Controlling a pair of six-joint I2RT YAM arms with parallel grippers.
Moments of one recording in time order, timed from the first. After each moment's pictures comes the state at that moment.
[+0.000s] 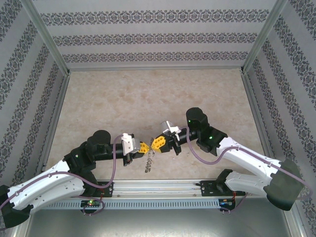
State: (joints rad) left arm -0.90 0.65 0.60 -0.23 0.40 0.20; right arm 0.77 1.09 0.72 0.08 -1.12 -0.13
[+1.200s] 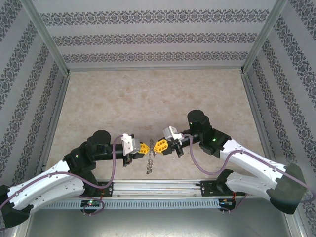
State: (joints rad) left arm -0.90 0.65 0.60 -0.22 0.42 0.19; right arm 0.78 1.03 0.71 -0.03 -1.06 -0.32
